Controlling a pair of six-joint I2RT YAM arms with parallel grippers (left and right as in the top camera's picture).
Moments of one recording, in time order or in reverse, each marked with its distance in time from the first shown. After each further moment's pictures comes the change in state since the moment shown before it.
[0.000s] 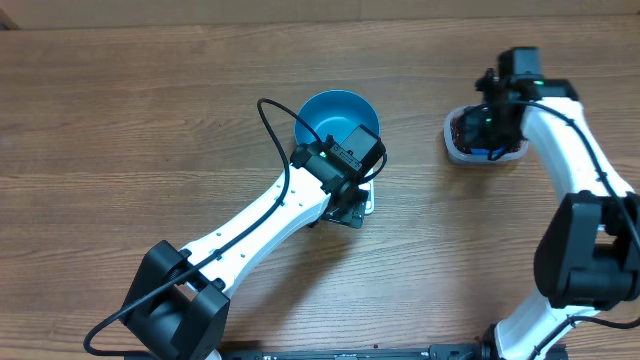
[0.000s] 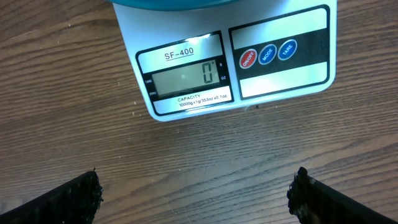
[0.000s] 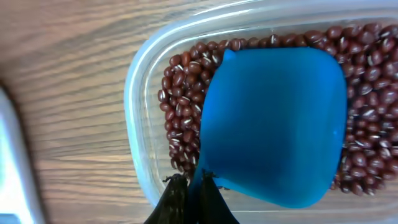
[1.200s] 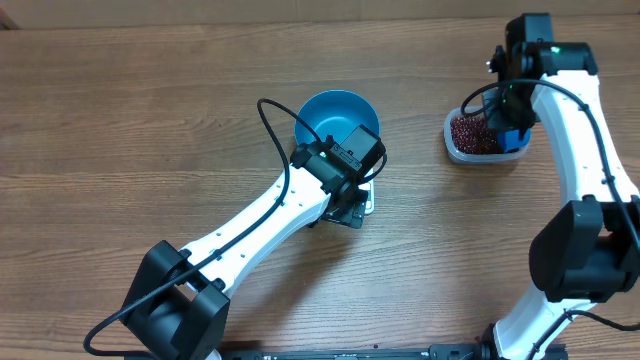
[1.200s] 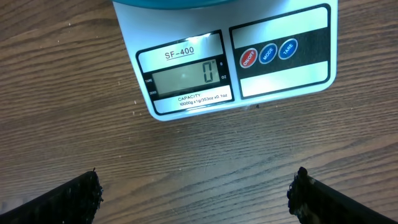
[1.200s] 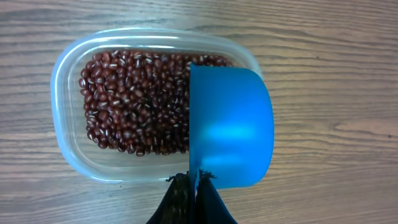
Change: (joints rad) left arm 0.000 0.000 0.000 -0.002 0.000 0.000; right arm 0.049 0.031 0.277 -0.280 0.383 -0.192
